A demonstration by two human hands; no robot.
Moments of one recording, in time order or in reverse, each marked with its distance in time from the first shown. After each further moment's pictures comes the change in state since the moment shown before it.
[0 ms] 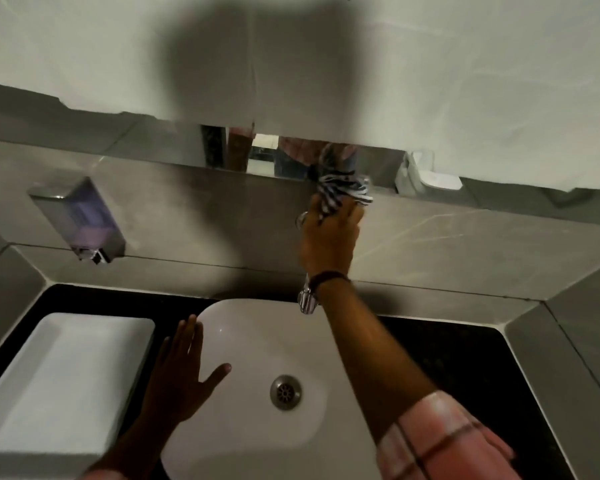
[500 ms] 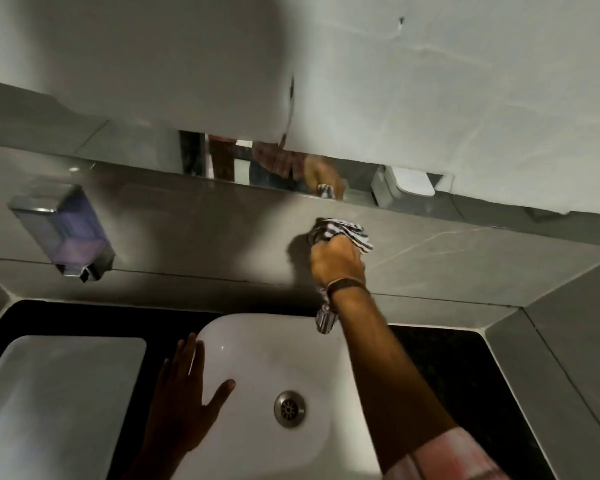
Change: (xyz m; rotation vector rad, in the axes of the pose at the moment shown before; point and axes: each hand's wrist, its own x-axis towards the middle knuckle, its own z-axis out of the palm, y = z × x) left_hand 0.004 0.002 -0.004 -0.182 -0.027 0.001; right_hand 0.005 -0.004 0.016 -0.530 -0.283 0.220
